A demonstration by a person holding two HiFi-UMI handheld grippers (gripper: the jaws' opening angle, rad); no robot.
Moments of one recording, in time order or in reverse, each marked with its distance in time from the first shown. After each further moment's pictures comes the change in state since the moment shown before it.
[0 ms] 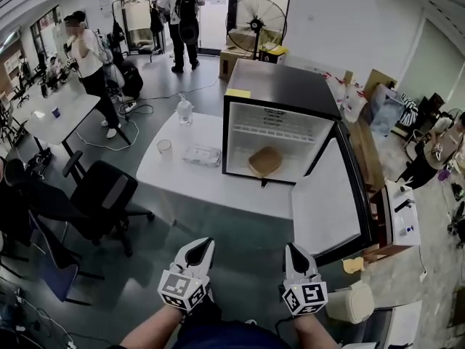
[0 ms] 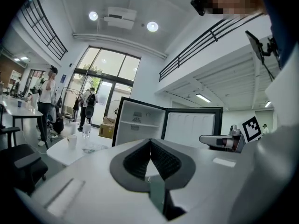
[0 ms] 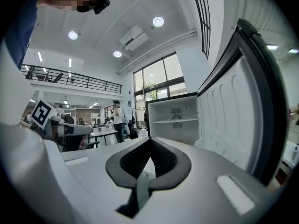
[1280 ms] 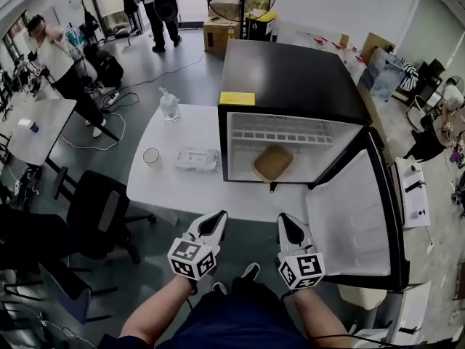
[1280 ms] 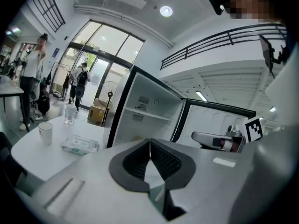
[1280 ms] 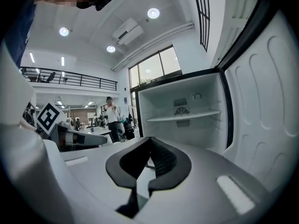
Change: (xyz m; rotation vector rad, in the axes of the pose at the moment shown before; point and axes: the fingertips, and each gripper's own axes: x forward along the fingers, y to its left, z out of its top) left arm 0.192 0.112 -0.013 -0.134 0.176 -0.148; right arm 0.211 -0.015 0.002 0.030 0.047 -0.026
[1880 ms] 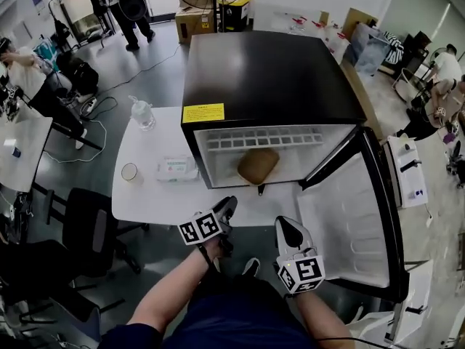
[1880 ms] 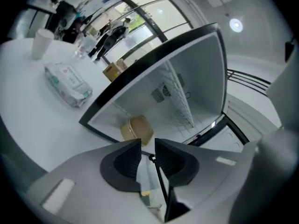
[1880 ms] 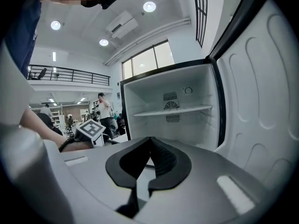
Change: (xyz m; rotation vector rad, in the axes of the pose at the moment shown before) left arm 0.160 0.041 -0.066 -0.618 0.200 -0.044; right arm 0.026 -0.047 -0.008 0.021 0.066 -0.081
